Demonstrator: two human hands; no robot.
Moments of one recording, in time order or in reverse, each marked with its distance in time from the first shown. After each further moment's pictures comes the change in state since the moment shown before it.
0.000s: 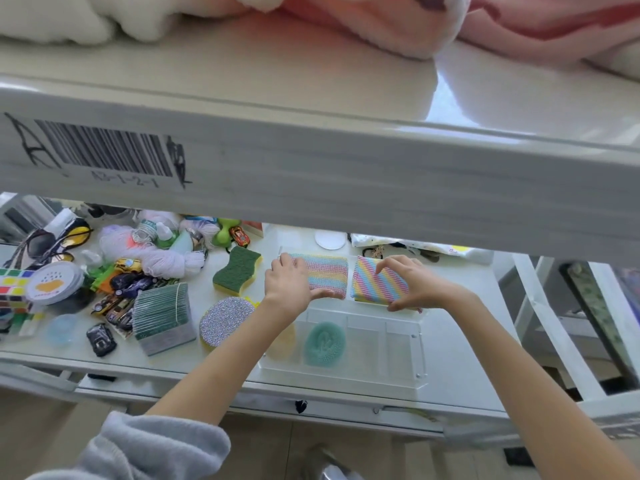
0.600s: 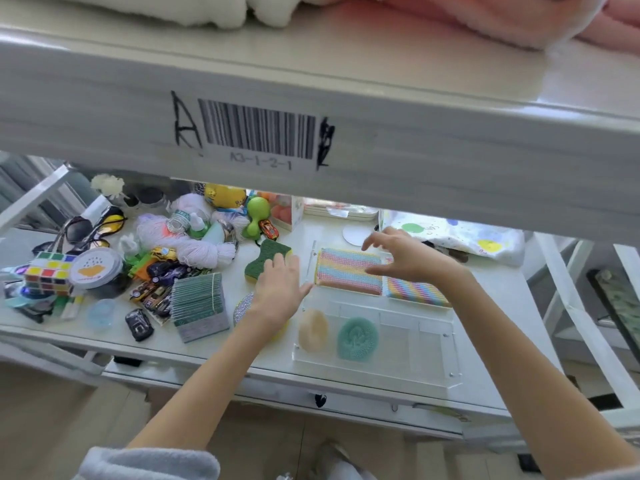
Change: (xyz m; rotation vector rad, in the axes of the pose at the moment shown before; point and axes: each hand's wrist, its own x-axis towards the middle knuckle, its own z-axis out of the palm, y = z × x) left_hand -0.014 -0.074 0.018 -0.155 0.109 0.043; right_hand 0.022 -0.096 -0.018 -0.024 0.083 -0.139
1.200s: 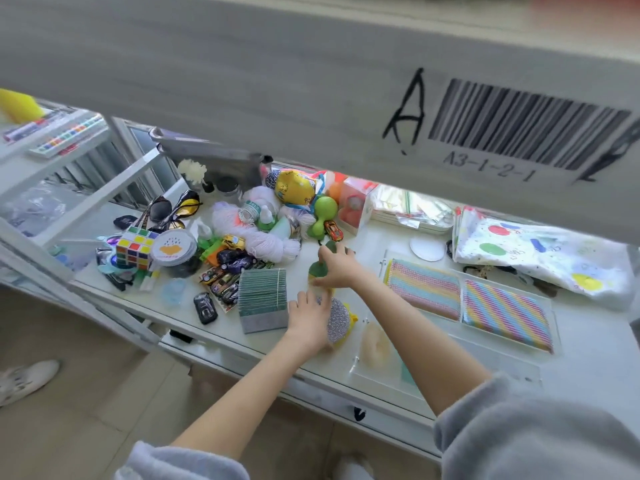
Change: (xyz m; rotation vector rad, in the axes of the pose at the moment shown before) left_hand -0.014 -0.061 0.056 0.109 -0.270 -0.102; right_hand 0.162 -0.127 0.134 -0.056 -0.176 -0.001
